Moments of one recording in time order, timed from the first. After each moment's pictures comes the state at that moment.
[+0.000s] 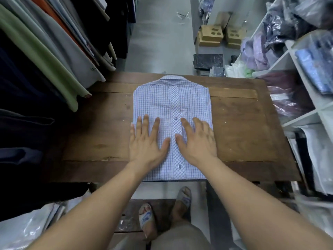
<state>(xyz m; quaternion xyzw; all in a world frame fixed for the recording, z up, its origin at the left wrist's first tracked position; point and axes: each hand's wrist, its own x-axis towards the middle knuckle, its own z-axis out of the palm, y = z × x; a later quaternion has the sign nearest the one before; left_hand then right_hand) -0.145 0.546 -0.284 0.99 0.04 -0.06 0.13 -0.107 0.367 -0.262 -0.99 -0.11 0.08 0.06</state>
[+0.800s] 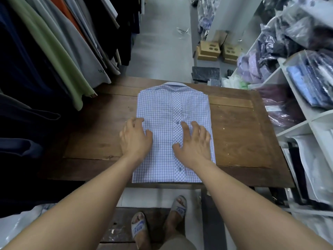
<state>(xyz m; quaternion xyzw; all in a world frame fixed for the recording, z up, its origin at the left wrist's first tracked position) -0.134 0.569 -0.269 0.93 0.20 0.03 0.30 -0.116 0.381 -0.265 -0.99 -0.11 0.08 0.05</state>
